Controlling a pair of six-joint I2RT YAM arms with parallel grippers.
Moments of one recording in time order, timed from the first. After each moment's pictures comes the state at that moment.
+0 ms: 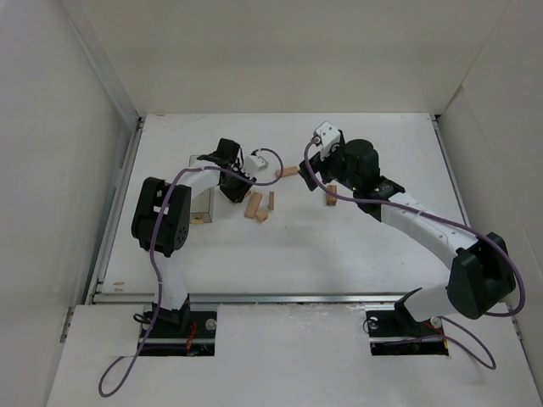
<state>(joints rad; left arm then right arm) -0.32 1.94 1.32 -0.50 0.22 0.51 0.53 1.41 1.04 0.11 -0.13 -0.23</state>
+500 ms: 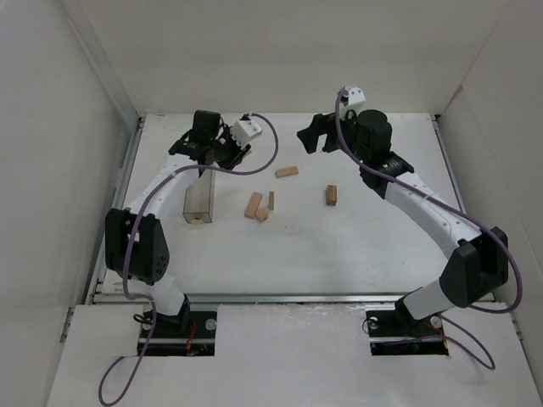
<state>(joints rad) -0.29 1.67 1.39 -0.48 0.31 0.60 0.46 1.48 1.29 0.08 -0.13 0.20</state>
